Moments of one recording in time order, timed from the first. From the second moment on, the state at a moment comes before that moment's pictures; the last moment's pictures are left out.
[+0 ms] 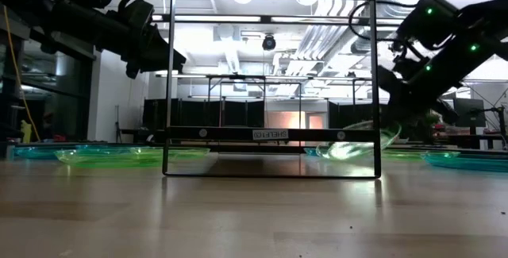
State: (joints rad) left arm 0.30 0.87 0.31 0.31 -0.11 -0.24; right arm -0.24 0.94 0.24 -0.04 0.55 0.90
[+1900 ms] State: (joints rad) left arm 0.30 0.87 0.31 0.39 -0.07 -0.27; right arm -0.37 1.74 0.73 0.48 0.36 0.70
